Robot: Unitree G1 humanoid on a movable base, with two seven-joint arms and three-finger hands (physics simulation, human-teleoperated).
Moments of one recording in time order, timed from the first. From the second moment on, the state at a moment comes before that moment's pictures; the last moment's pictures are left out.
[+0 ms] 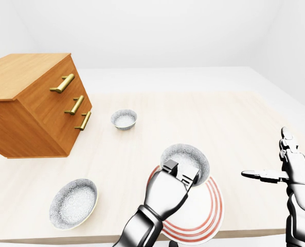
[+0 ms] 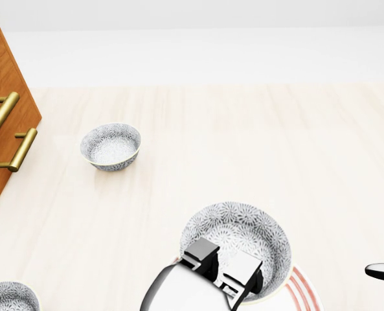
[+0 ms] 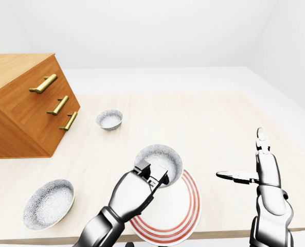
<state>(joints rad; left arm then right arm) 0.23 0.08 -0.65 -0.50 1.36 -0.05 -0.25 0.06 -0.27 -0.60 -0.10 -0.19 0.09 0.23</state>
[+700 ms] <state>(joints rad) 0.29 0.13 -0.76 -0.51 1.37 -0.01 -0.21 0.06 -0.27 -0.60 -0.10 -0.19 0.09 0.23</state>
